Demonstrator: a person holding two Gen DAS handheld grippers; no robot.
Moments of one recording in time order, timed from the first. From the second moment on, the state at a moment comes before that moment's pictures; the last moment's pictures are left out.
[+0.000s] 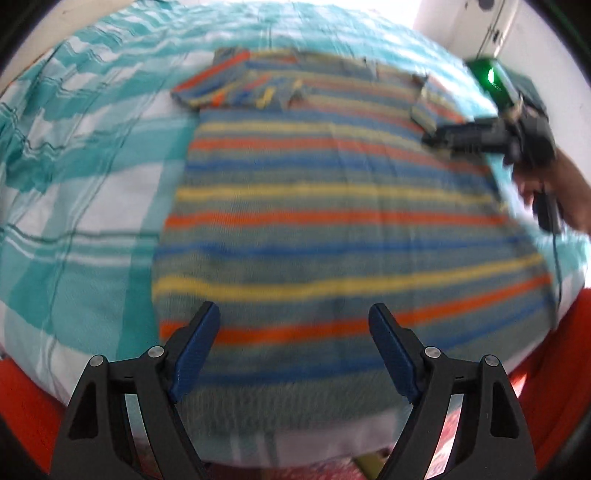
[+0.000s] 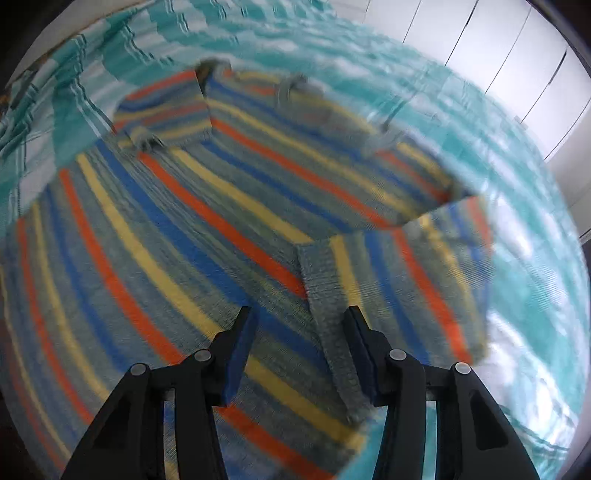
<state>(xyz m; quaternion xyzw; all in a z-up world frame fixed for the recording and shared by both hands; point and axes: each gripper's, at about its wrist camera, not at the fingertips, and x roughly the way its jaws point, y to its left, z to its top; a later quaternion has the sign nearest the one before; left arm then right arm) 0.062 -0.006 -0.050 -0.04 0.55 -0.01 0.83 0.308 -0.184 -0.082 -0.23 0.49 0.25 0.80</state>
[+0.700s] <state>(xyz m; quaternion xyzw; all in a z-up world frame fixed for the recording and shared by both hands) 0.063 -0.044 -0.043 -0.01 0.56 -0.02 0.83 0.340 -0.558 -0.050 0.20 0.46 -0.05 0.87</state>
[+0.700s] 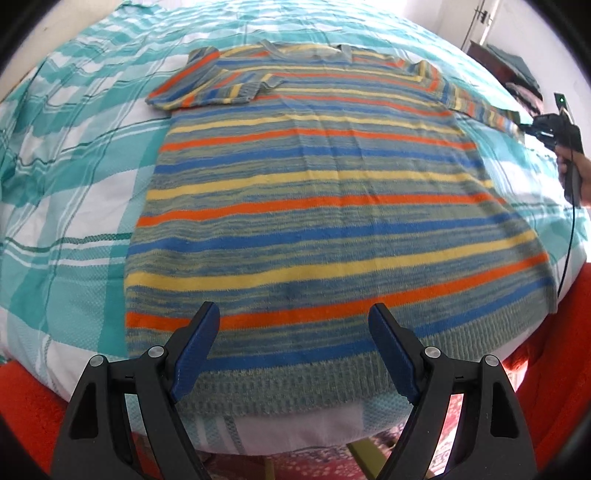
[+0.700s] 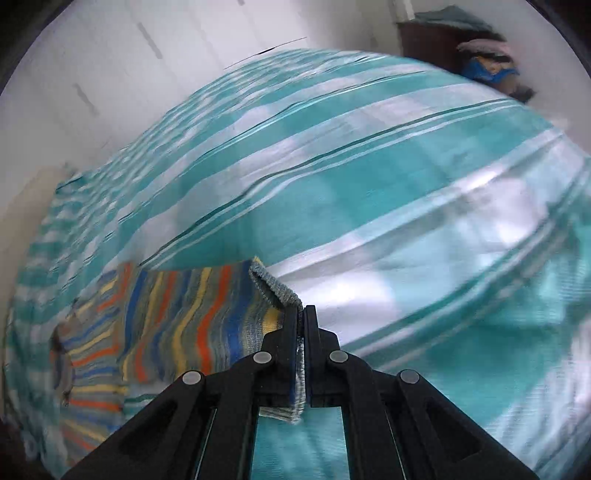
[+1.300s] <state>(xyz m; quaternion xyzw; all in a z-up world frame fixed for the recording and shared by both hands) 0.064 -0.054 -0.051 -0.01 0.57 -0.03 0.82 0.300 -0.583 -0.079 0.37 0.50 0.01 0.78</state>
